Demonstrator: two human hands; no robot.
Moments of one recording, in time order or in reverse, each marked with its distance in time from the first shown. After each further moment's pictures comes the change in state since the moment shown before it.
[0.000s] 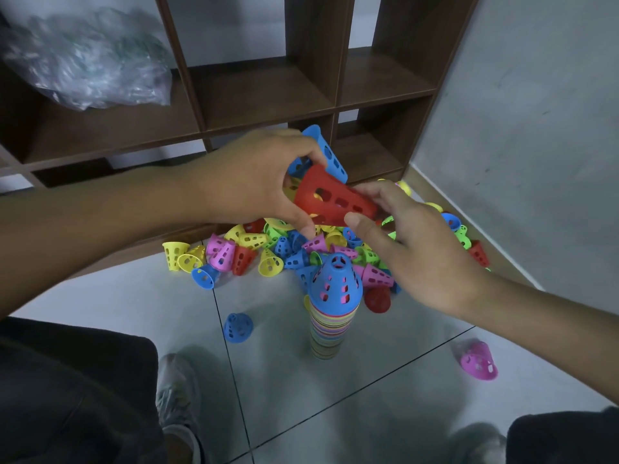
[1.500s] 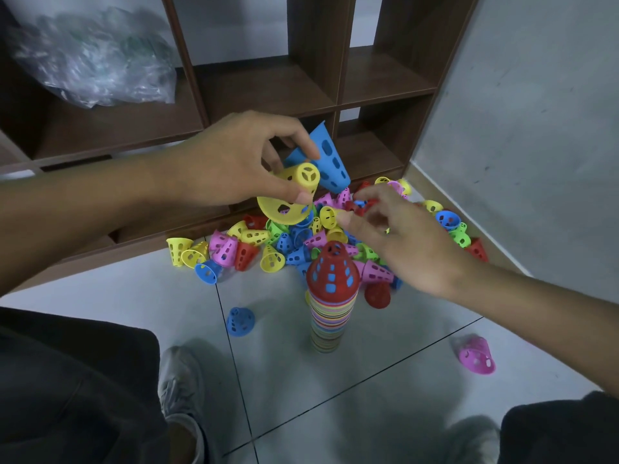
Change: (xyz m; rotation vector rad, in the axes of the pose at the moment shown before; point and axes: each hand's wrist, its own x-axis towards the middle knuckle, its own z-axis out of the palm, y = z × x) left_hand -0.020 0.005 -0.020 -0.311 0.010 -0.095; right_hand 0.005 0.006 0.001 -0.068 -0.117 0.134
